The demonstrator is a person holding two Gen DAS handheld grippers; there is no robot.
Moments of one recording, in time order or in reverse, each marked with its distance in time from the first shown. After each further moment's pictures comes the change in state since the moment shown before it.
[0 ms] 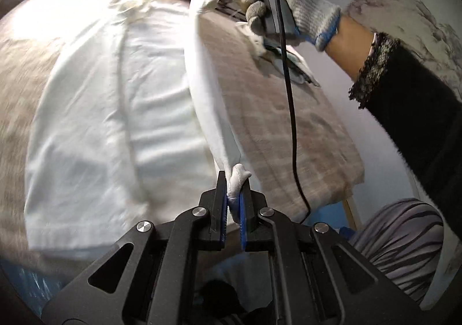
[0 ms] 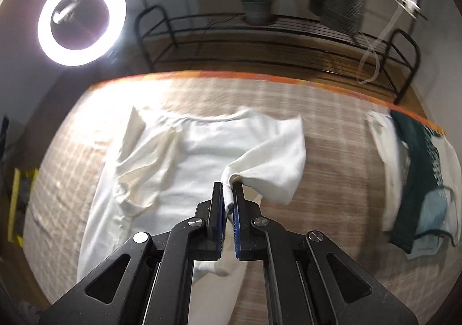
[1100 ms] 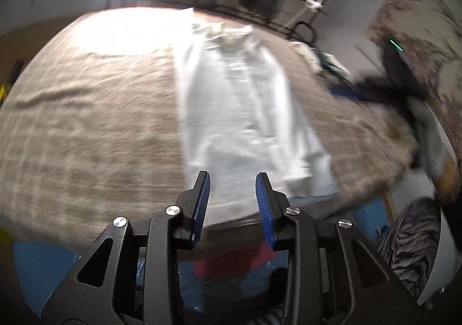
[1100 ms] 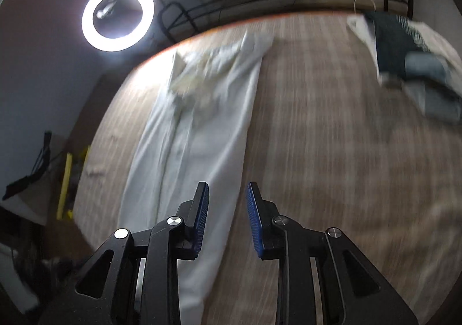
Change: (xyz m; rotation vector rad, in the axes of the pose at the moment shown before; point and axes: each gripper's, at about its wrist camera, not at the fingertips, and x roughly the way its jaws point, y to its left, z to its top) left arm -0.089 0.085 0.014 0.012 -0.057 0.237; right arm -0.098 -0.026 -0.193 0.207 0.073 0.290
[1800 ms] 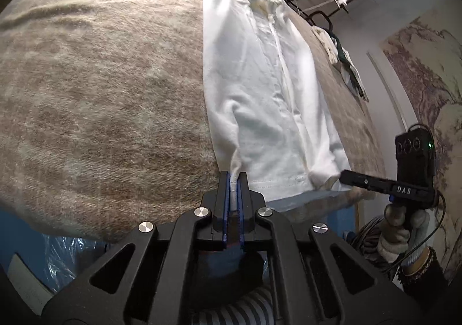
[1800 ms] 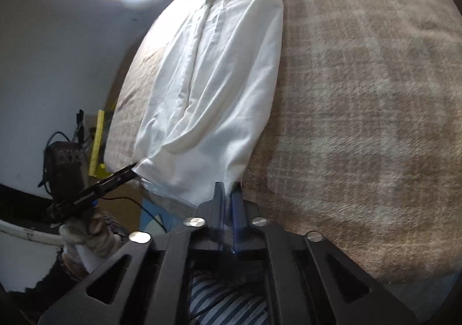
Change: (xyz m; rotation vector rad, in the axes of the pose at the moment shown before) left arm 0.036 0.032 -0.015 -0.216 0.152 -0.125; right arm 0.032 0.018 -0.114 0.088 0.143 0.167
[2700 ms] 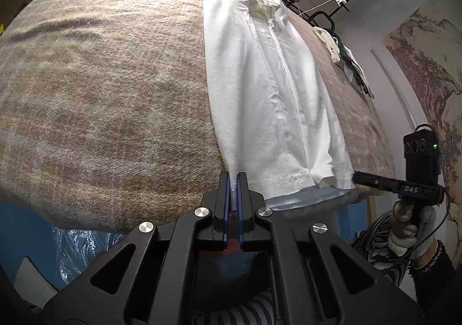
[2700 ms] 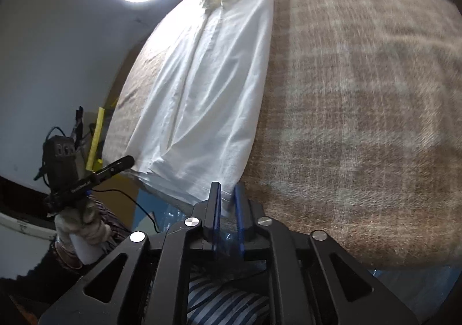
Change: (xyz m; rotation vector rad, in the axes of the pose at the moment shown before) left arm -0.007 -0.006 -0.010 0.049 -0.015 0.057; right arm -0.016 -0.020 -0.015 -0.032 0.002 0.002
